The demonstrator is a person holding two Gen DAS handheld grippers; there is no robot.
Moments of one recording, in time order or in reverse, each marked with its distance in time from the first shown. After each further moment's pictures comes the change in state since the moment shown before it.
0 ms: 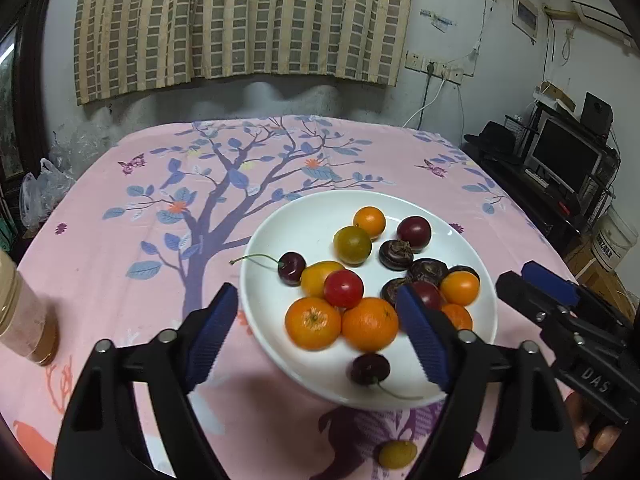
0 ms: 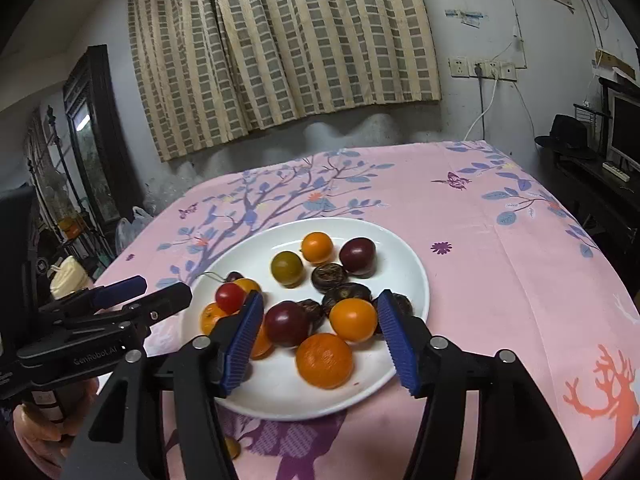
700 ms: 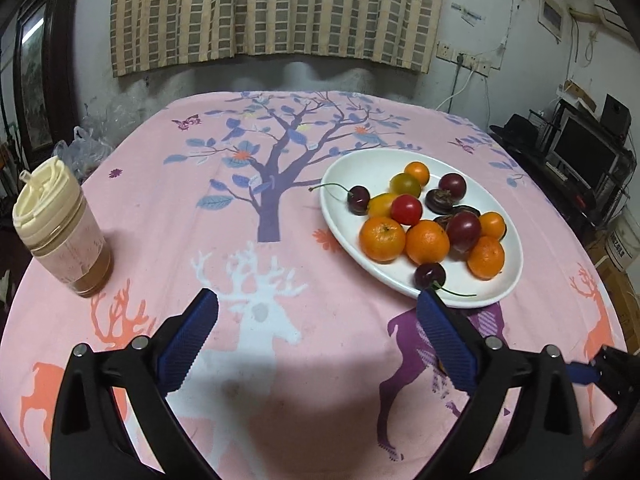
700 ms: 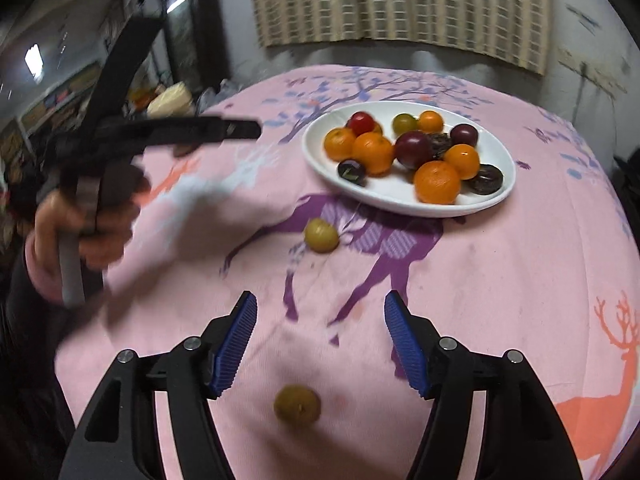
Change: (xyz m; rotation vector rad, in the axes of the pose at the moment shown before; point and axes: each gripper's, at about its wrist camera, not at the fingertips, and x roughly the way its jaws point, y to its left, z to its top) left arm -0.044 0.052 -0.055 -0.059 0.062 0.080; right arm -0.062 0.052 -0.095 -0.356 0.324 0.195
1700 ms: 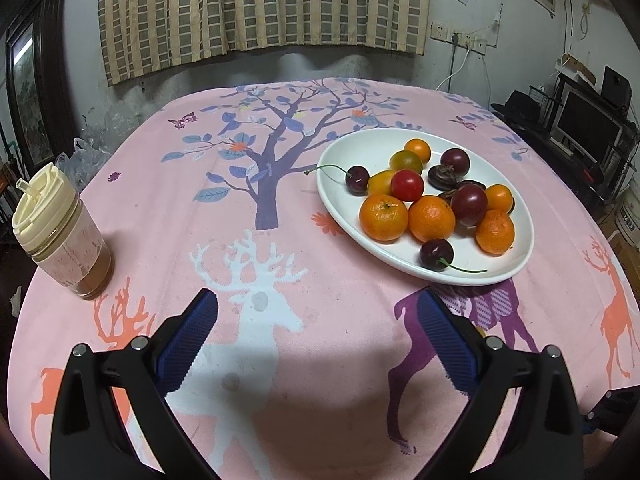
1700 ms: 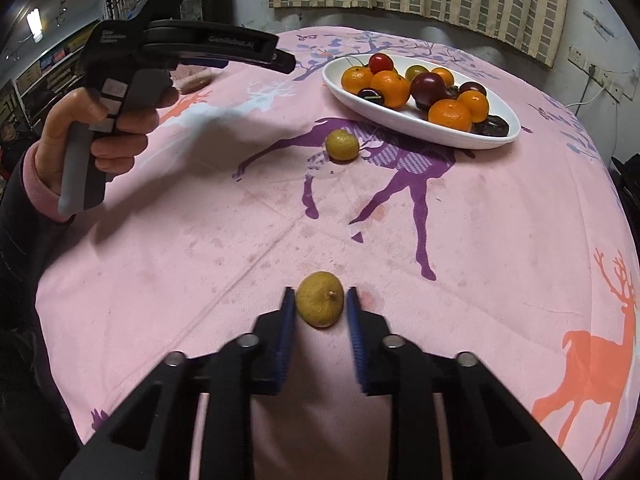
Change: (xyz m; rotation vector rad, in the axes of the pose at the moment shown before) left arm 0.011 -0.016 -0.006 0.077 0.035 0.037; right arm 0.001 0.021 -0.047 -0.035 0.120 -0.038
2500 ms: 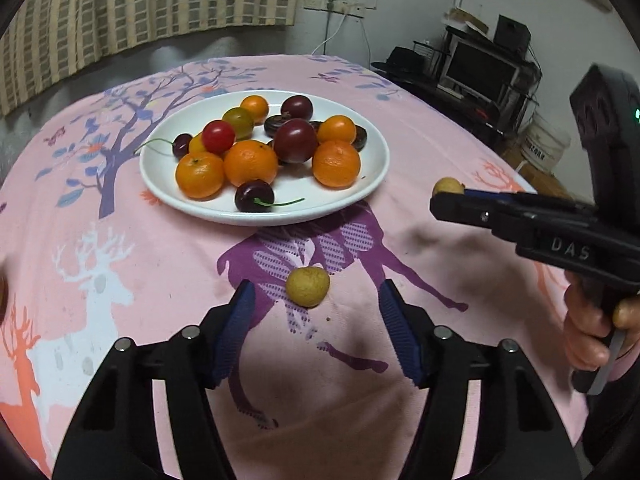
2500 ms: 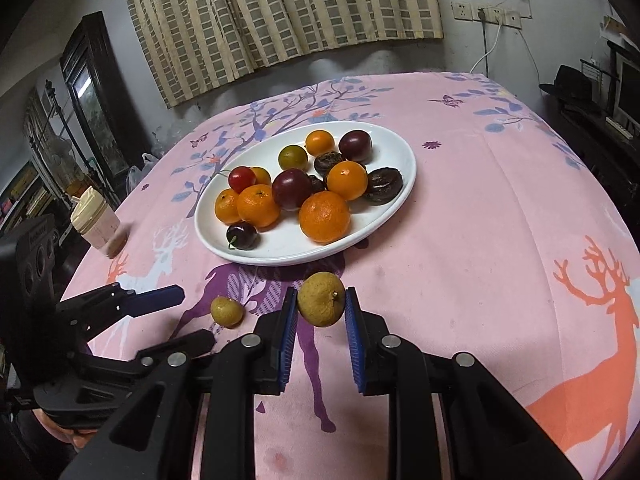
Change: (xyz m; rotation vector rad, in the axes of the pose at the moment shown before) left arm 0.003 -0.083 -0.037 0.235 0.063 -0.364; right arm -0.003 -0.094 0.058 0.423 -0.207 -0.066
